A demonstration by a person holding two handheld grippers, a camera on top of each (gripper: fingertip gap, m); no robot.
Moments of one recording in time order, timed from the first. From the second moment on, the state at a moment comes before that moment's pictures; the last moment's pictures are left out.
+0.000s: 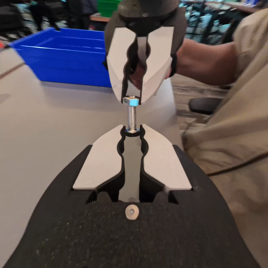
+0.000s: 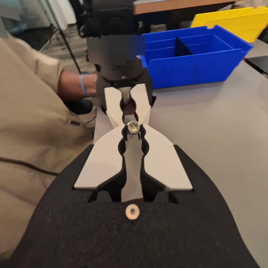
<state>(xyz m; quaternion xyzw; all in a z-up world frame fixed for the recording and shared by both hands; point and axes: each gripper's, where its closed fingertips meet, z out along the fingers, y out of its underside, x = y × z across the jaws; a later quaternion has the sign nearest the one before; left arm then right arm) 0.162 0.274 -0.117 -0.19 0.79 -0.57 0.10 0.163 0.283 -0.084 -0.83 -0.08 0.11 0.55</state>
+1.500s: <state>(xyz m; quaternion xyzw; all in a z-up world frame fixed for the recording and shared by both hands) 0.213 0.304 -0.119 -0.35 0.73 -0.52 0.27 0.199 0.306 -0.085 -0.83 0.12 0.08 0.54</state>
